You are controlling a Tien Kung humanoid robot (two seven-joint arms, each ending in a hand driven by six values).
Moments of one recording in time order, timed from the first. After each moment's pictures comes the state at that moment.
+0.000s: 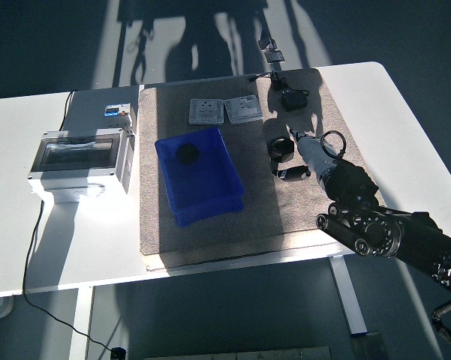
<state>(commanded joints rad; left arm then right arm) -0.08 0.08 -1.59 -0.18 1.69 0.05 0.10 0.82 -0.01 0.38 0.60 -1.53 -0.34 -0.21</state>
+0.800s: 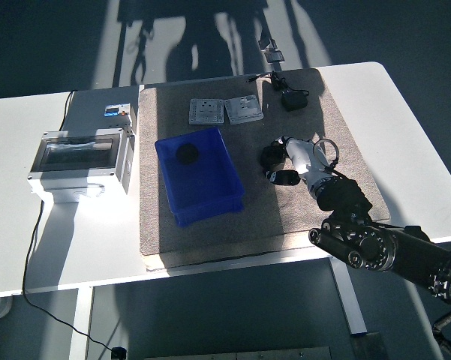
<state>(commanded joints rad) -0.08 0.09 -1.59 -0.18 1.71 0.04 0.10 0.78 0.00 0.33 0.62 -1.49 -0.54 -0.10</state>
